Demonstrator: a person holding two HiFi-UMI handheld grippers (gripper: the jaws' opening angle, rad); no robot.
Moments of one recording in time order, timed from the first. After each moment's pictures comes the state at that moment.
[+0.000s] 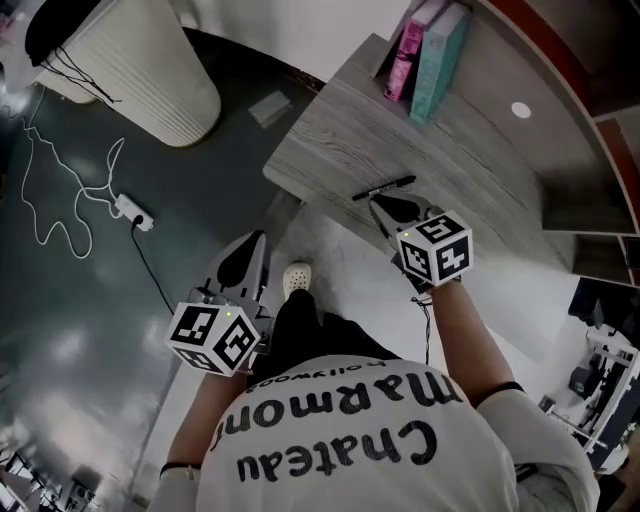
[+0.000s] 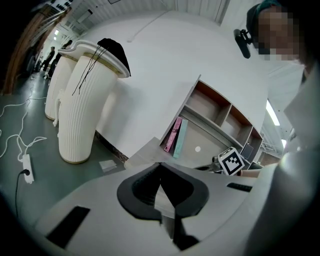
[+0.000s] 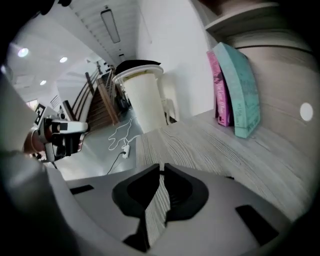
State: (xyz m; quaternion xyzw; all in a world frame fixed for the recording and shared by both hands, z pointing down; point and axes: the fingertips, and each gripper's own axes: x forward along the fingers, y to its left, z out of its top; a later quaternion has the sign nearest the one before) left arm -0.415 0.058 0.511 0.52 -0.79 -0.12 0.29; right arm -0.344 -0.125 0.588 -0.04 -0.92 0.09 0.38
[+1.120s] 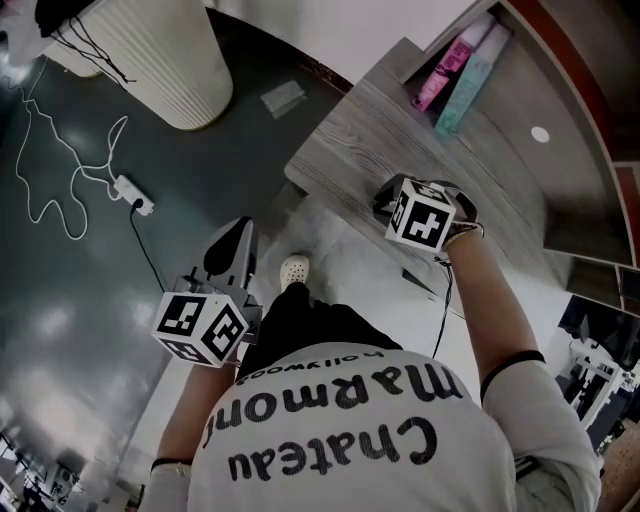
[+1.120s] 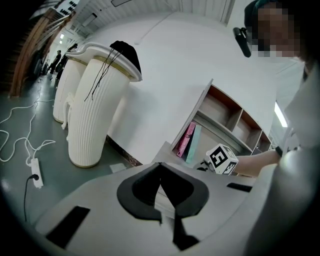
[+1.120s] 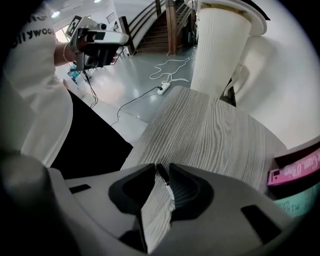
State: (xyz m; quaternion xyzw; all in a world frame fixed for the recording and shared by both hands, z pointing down) left arm -0.471 0.085 0.515 0.49 -0.81 -0.13 0.30; right arm -0.358 -0.106 0.639 -0.32 -0.69 -0.23 0.60
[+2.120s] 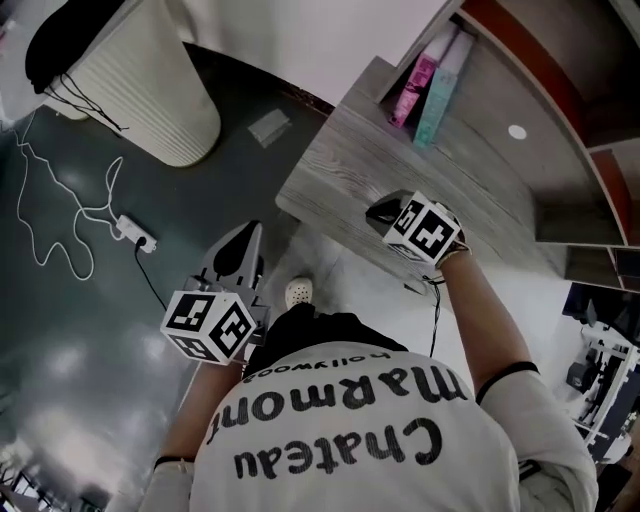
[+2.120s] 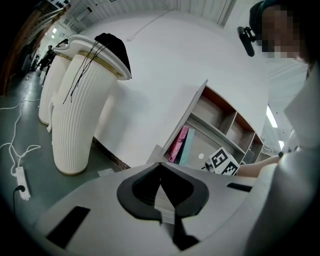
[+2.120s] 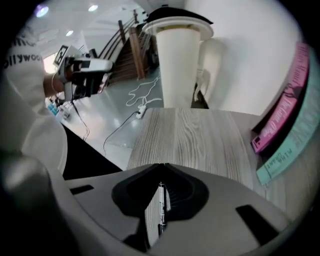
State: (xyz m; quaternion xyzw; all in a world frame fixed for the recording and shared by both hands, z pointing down) left arm -0.488 0.045 0.493 0.54 -0.78 -0.13 0.29; right arm -0.375 -0.120 0.616 -0.20 -0.81 -0.10 0.55
